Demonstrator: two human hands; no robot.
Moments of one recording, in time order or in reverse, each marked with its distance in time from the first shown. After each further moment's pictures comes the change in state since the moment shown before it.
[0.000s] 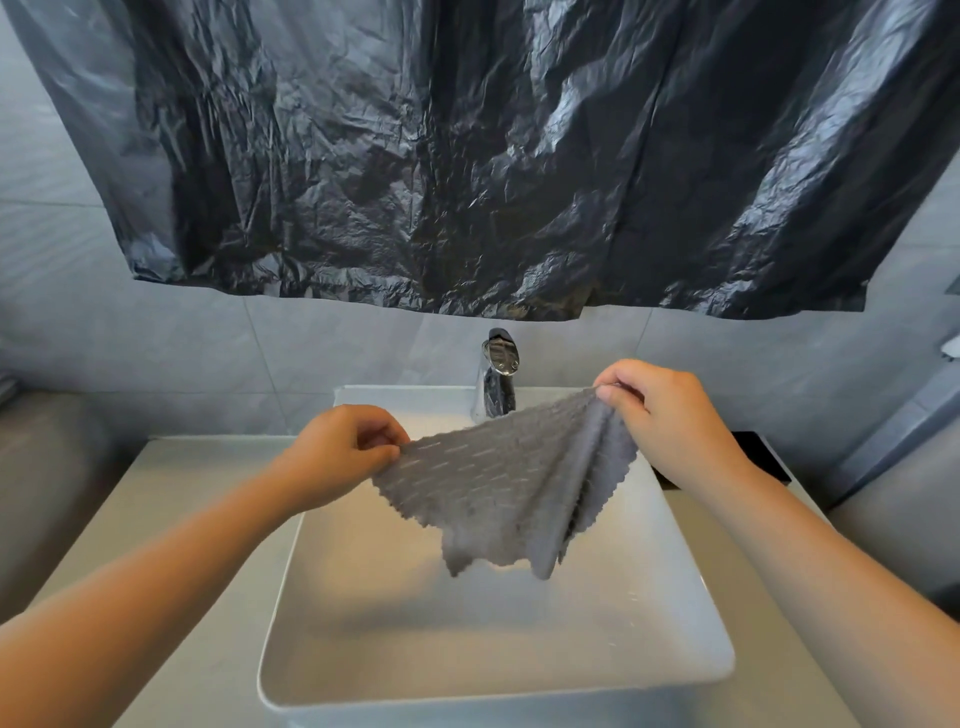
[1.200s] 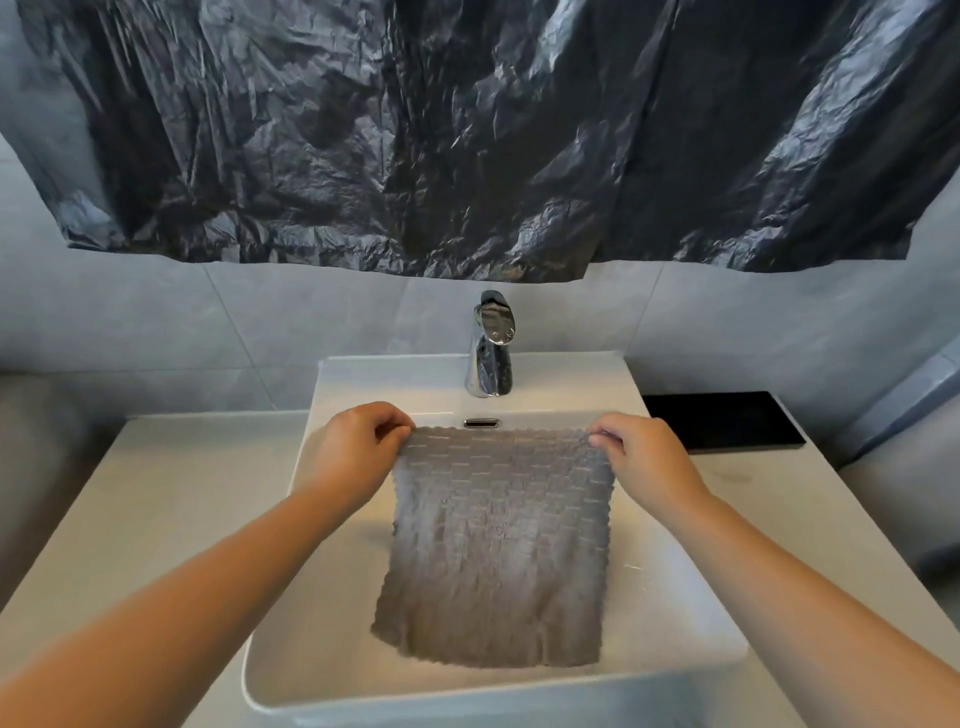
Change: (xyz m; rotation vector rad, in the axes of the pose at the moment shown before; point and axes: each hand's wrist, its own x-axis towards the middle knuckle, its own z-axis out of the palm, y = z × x) left_hand 0.037 -0.044 0.068 0.036 0.171 -0.061; right_hand -0.013 0.090 0.086 -0.095 -0.137 0.182
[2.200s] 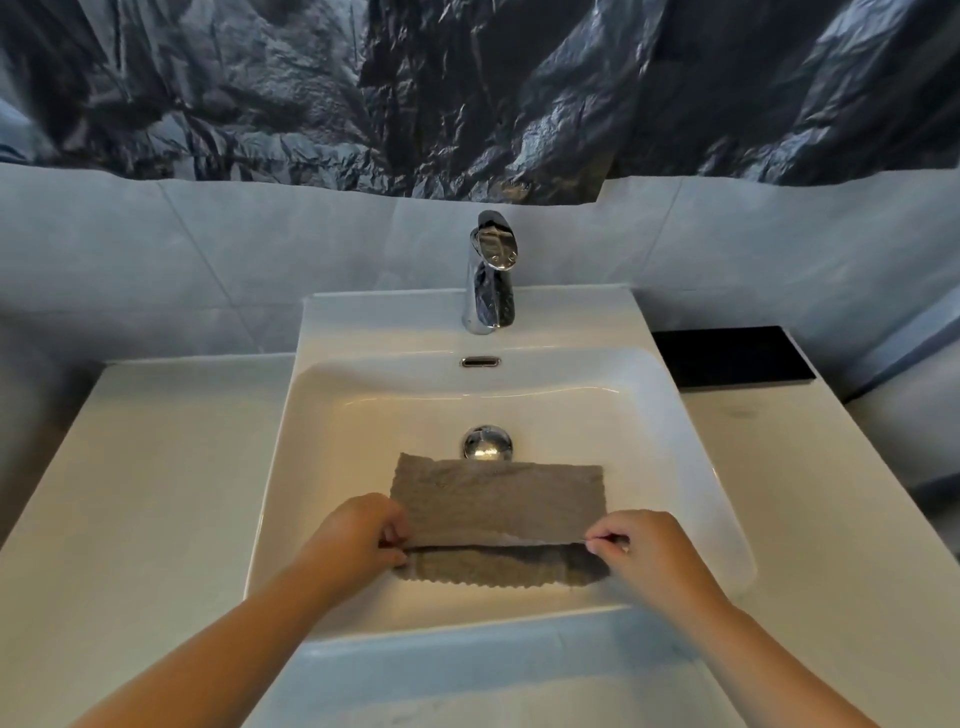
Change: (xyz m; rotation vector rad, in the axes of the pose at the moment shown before) left_hand -0.084 -0.061 0.065 0.261 -0.524 -0.025; right_hand -0.121 0.021 0.061 0.137 -0.329 0.226
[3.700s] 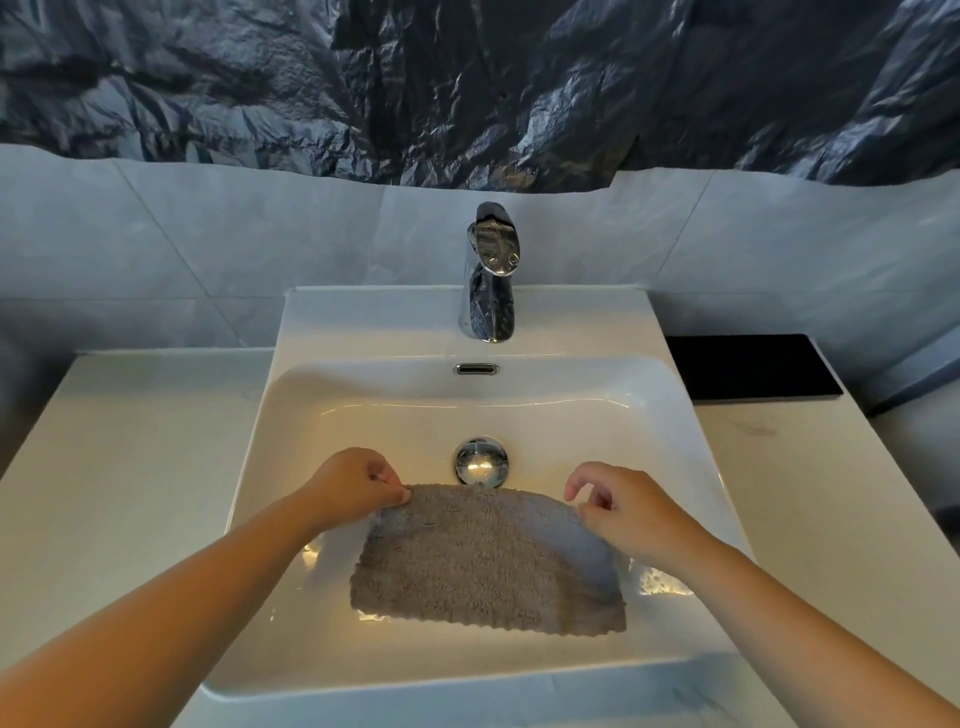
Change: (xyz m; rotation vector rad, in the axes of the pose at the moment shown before) left_hand 0.073 0.000 -0.027 -0.300 -0.032 -0.217; right_hand 0.074 -0.010 -0.025 0.039 -0.193 -0.023
